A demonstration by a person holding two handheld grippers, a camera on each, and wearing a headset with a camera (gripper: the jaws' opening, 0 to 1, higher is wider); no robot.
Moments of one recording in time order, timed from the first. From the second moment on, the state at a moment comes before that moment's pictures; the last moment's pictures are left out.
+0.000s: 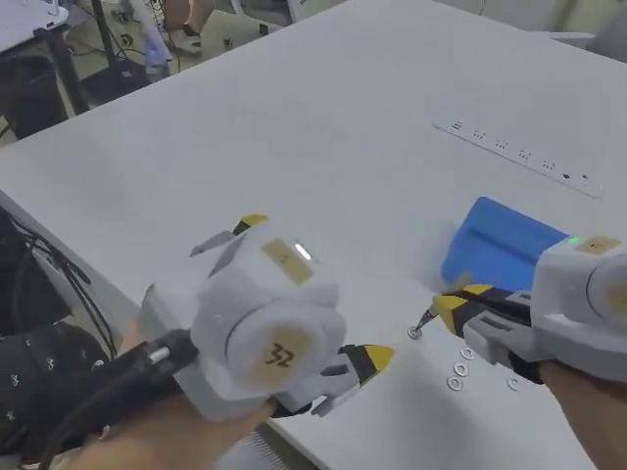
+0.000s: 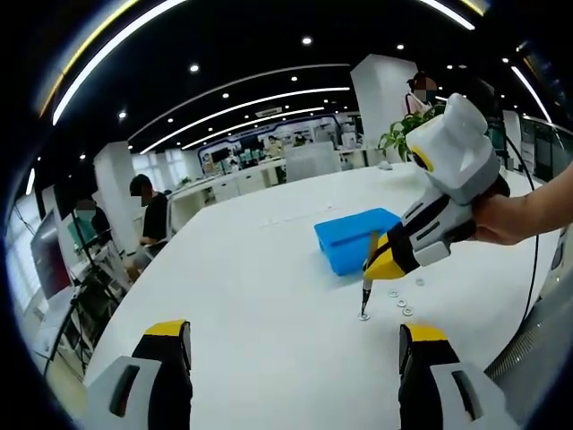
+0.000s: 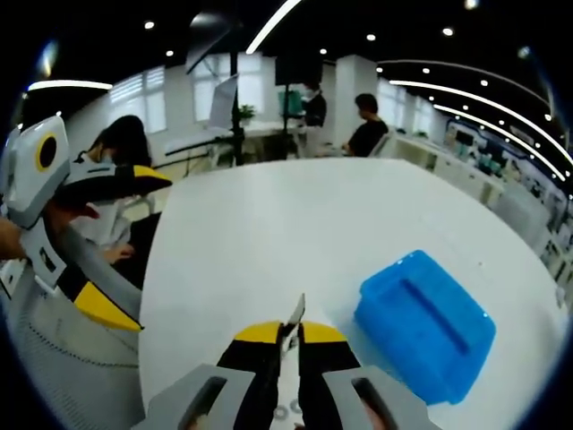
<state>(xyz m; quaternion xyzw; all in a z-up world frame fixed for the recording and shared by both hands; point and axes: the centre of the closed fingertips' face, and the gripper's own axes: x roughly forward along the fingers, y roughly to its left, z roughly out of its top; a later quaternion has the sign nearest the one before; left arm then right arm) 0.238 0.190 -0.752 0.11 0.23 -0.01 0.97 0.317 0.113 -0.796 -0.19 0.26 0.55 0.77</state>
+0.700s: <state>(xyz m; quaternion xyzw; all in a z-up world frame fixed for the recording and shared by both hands) 0.236 0.192 -0.753 0.12 0.24 -0.01 0.96 0.316 0.112 -0.794 -0.20 0.26 0.55 0.77</state>
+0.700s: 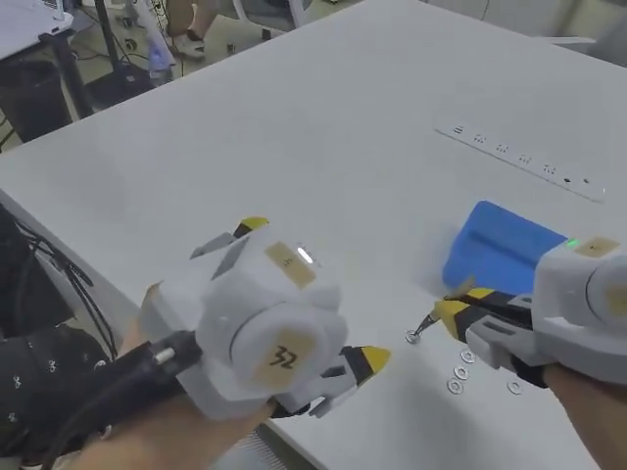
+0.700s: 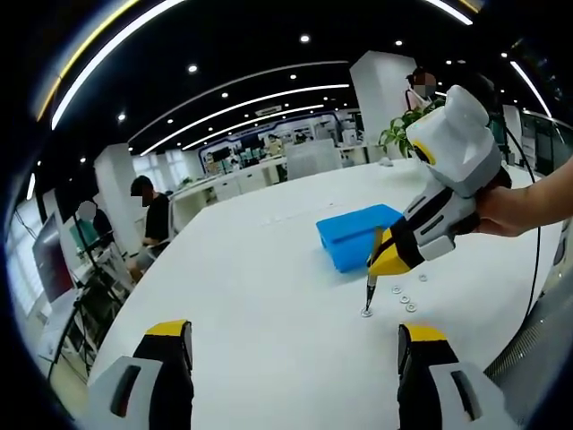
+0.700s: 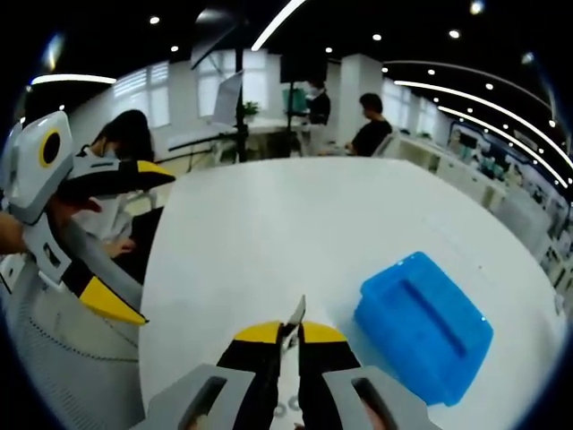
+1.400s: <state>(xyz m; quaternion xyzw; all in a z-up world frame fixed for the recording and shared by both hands) 0.237 0.188 -0.755 0.12 0.25 -0.02 0.96 0.310 0.108 -0.804 -0.20 0.27 0.53 0.78</state>
